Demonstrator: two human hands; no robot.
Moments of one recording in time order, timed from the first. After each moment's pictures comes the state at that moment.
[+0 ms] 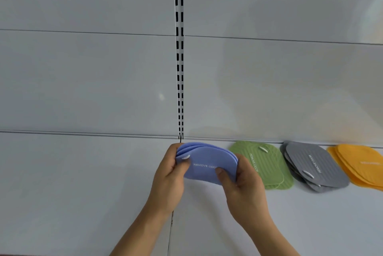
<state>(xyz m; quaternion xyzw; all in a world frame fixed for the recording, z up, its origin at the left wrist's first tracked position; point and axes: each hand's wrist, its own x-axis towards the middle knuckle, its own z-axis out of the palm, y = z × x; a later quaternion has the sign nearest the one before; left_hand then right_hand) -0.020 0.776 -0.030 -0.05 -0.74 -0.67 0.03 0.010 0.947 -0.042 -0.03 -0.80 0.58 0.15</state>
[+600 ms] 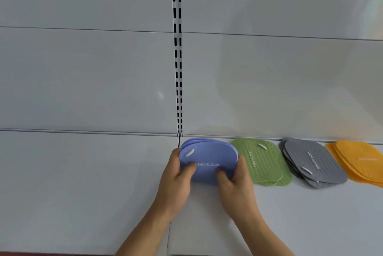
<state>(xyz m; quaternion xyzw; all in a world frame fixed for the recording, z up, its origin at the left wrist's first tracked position) -0.020 0.788 -0.051 0.00 -0.74 -0.67 0.00 0.001 0.935 -0.058 -0.11 -0.78 0.60 0.14</state>
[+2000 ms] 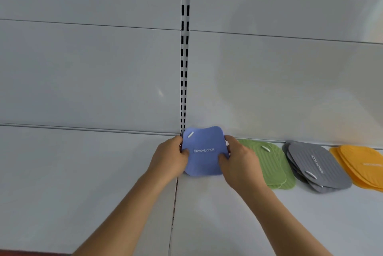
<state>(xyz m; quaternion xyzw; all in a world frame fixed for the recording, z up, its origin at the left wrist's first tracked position) -0.093 0.764 -0.048 0.00 -0.93 -0.37 -0.06 -0.055 0.955 -0.041 -0.06 -0.95 0.30 0.08</state>
